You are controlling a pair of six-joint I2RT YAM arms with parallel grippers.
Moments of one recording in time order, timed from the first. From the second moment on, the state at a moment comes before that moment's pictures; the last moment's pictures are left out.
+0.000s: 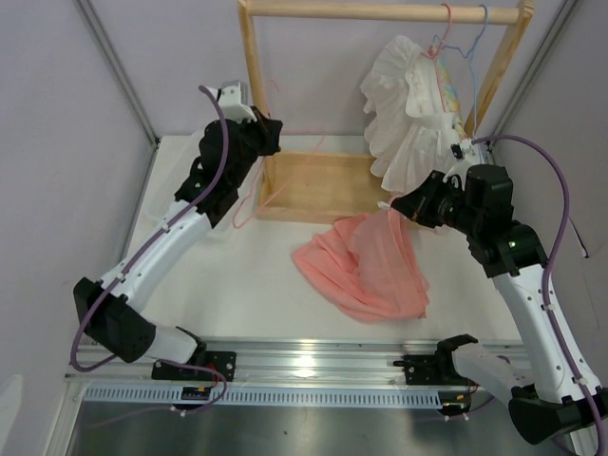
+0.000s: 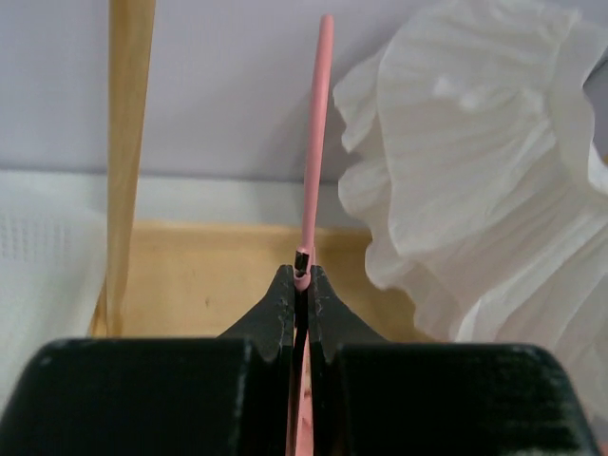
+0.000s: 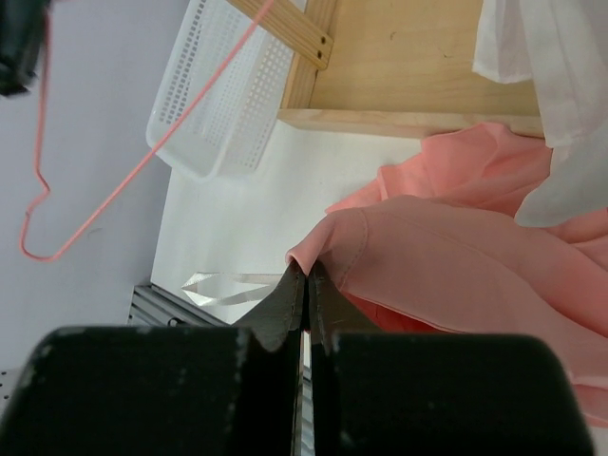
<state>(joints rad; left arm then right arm) -0.50 1.35 1.31 0.00 -0.17 -0.42 0.28 0.97 1.25 -0.68 -0.31 0.60</state>
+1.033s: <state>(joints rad) -0.52 2.03 2.36 0.21 -0.31 -0.05 0.28 1.09 1.27 -0.62 -0.27 0.54</state>
